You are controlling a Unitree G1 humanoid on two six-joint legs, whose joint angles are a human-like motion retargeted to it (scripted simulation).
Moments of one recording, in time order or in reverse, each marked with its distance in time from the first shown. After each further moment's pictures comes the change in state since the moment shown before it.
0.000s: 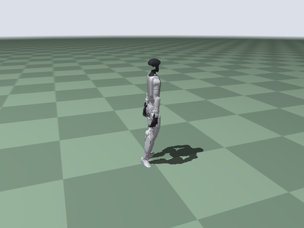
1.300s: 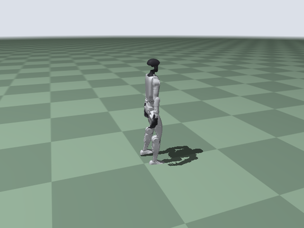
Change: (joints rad) left arm -0.062 -0.027 0.019 -0.057 0.015 0.033 -0.097; right arm 0.017 -0.013 -0.019 -0.050 -0.032 0.031 -0.006; waist 0.031 -0.148 0.030; left_leg -0.161 -0.184 -0.798 0.238 -0.136 0.214; right_leg -0.363 -0.004 1.120 0.049 -0.004 0.047
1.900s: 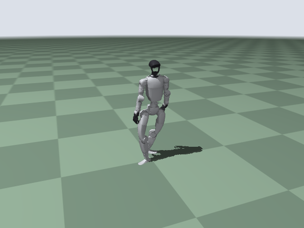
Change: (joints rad) left arm 0.107 0.043 -0.129 0.067 0.216 0.095 -0.082; right arm -0.104 -0.038 0.022 0.107 0.022 0.060 -0.069; waist -0.008 0.223 -0.084; left_leg 0.272 0.176 1.128 -0.252 -0.147 -0.126; right_leg -0.010 -0.119 -1.235 0.177 -0.297 -0.249
